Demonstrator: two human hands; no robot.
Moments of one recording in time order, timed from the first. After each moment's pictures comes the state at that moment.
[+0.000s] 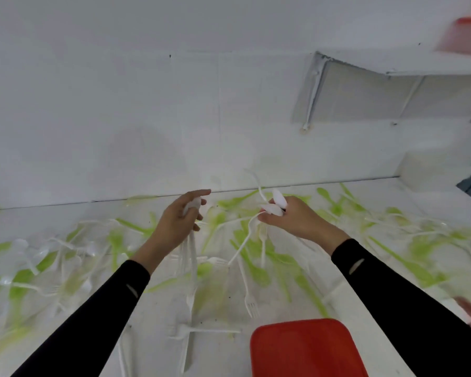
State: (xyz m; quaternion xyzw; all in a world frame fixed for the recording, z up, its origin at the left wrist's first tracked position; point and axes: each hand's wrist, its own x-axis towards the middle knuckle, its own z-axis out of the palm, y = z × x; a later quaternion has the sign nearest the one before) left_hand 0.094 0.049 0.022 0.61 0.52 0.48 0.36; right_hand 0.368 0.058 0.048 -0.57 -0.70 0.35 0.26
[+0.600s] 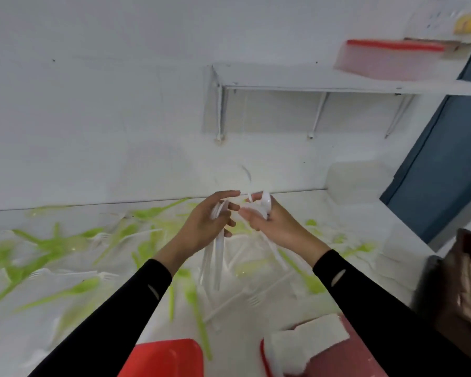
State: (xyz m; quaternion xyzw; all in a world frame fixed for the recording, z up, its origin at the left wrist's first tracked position) left_hand 0.396 0.059 0.048 0.63 0.41 0.47 0.47; right_hand 0.583 0.058 0.059 -0.52 -0.68 0.38 0.35
